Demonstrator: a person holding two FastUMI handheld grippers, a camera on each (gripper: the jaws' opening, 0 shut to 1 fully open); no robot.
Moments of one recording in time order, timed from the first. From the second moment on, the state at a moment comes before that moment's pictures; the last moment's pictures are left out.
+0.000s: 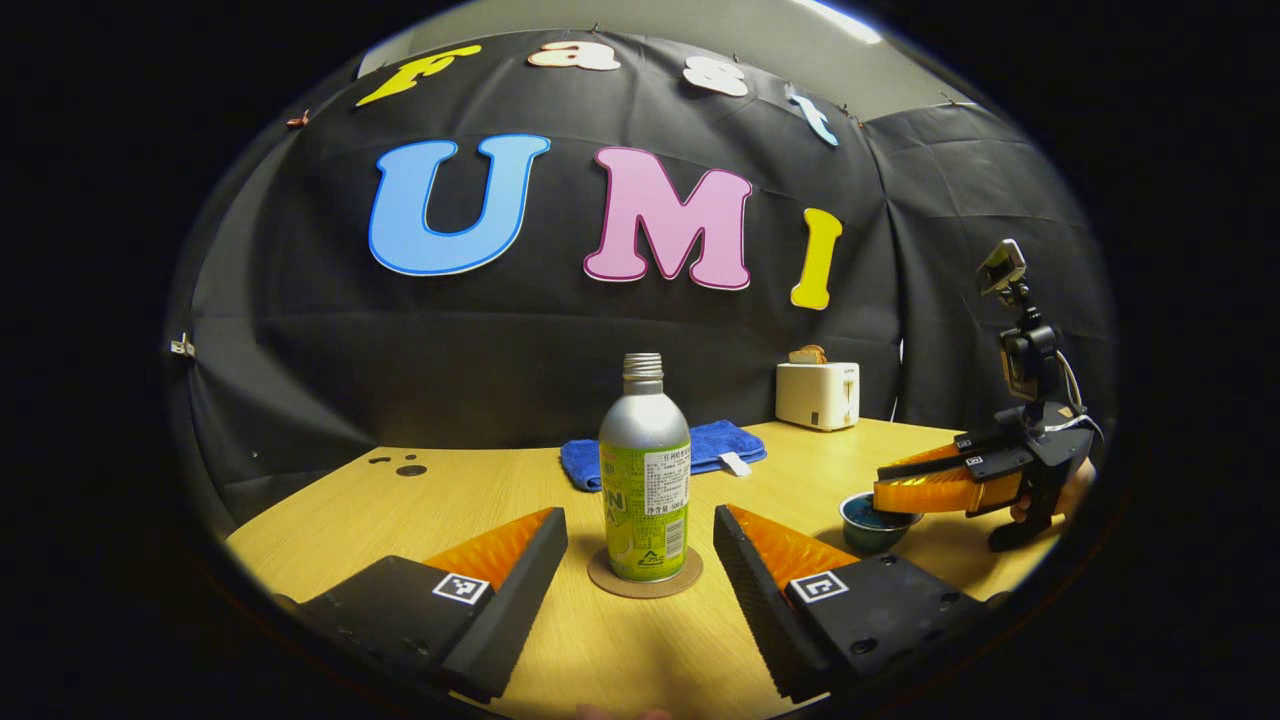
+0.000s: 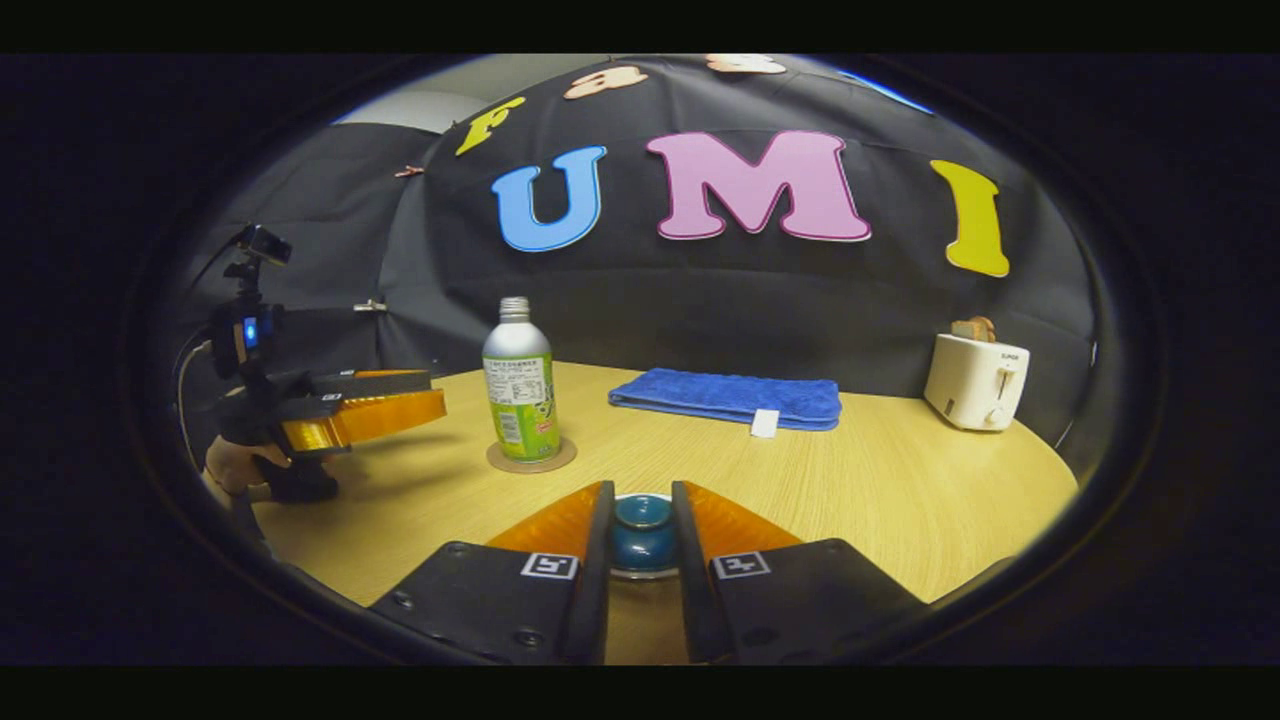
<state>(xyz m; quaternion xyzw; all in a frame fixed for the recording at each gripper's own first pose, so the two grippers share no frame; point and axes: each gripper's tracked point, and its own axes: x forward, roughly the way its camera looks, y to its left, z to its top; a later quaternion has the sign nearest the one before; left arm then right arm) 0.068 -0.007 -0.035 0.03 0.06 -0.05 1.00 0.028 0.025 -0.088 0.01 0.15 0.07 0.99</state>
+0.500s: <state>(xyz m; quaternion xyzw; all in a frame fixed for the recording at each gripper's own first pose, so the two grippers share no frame) 0.055 -0.020 -0.022 0.03 0.05 -0.05 1.00 0.010 0.006 -0.020 0.01 0.03 0.04 1.00</state>
